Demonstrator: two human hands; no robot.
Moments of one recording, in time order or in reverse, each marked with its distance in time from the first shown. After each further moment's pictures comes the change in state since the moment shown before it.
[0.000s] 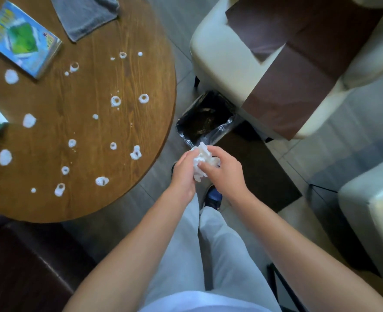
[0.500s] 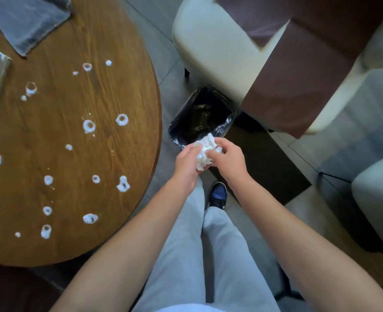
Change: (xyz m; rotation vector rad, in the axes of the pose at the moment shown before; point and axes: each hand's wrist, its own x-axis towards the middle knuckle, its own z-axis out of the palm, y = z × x) left_hand 0.126 0.024 0.036 0.127 -0.012 -0.076; right_hand 0.130 0.044 0.004 0.251 0.065 0.305
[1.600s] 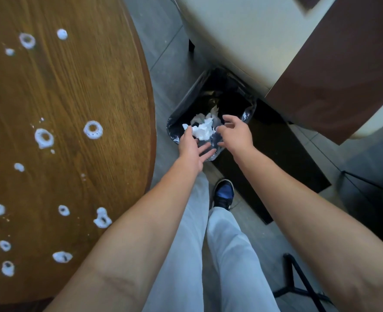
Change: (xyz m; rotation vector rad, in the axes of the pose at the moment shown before) left_hand 0.147 0.009 0.015 -0.185 0.224 -0.209; right_hand 0.178 0.041 0.037 -0.017 0.056 0.193
